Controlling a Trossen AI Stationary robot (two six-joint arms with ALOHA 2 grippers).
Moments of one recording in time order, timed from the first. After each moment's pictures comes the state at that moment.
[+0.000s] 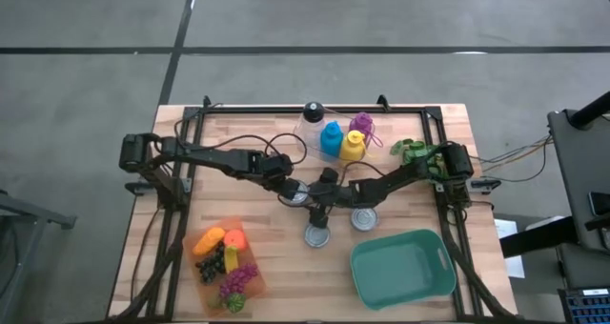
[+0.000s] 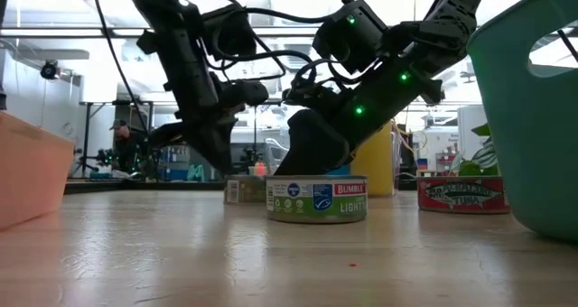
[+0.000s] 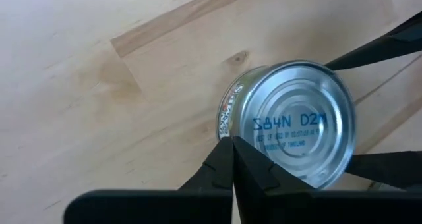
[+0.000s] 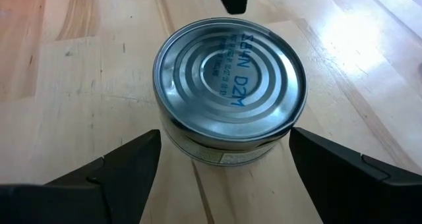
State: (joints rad) left arm 0.12 1.66 0.94 -0.44 -0.06 -0.94; right arm 0.08 1.97 0.94 0.32 0.31 0.23
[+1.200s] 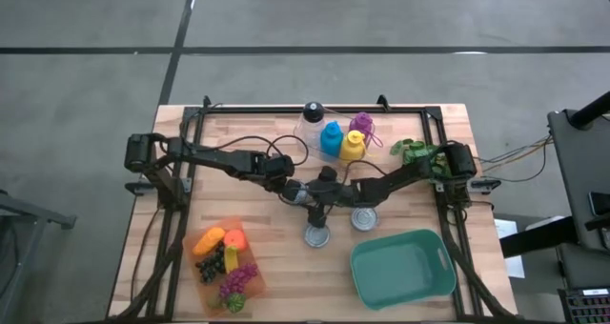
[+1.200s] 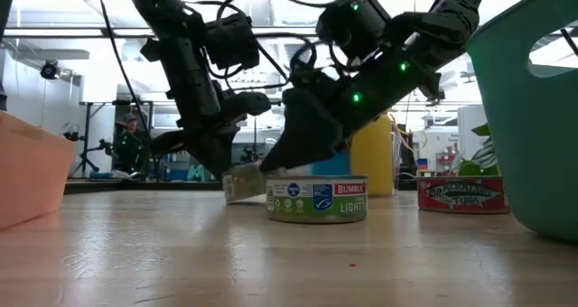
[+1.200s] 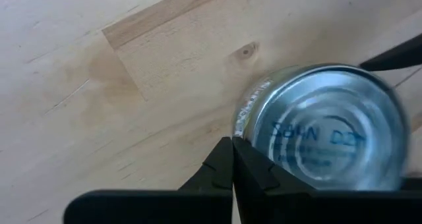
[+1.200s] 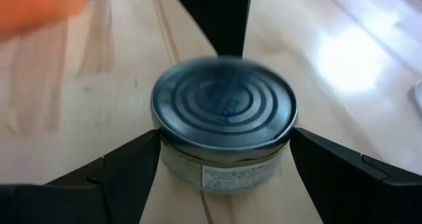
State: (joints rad) left arm 0.12 1.70 0.94 -0.41 -0.03 -0.94; right arm 0.08 1.94 0.94 0.38 0.31 0.22
